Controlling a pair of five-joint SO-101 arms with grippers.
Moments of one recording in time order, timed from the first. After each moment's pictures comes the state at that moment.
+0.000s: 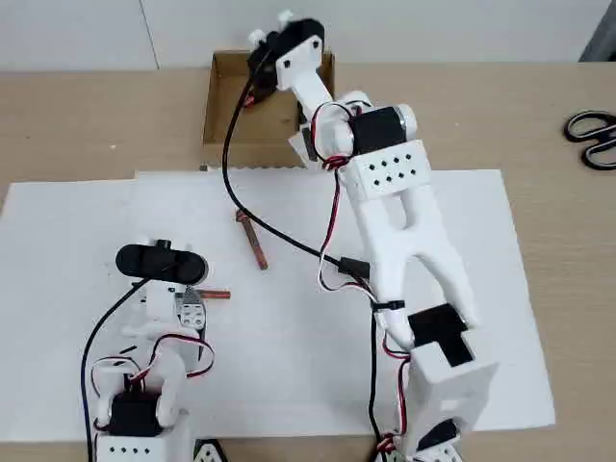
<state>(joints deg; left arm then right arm) -2.4 -102.8 93.3 61.9 -1.8 -22.1 14.9 -32.4 80.2 17.9</state>
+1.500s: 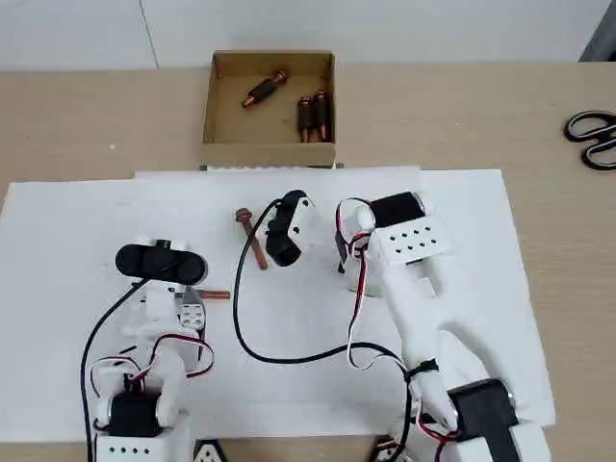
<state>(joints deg) -2.4 -102.8 93.3 61.9 -1.8 -20.2 -10.4 21.8 77.2 57.4</state>
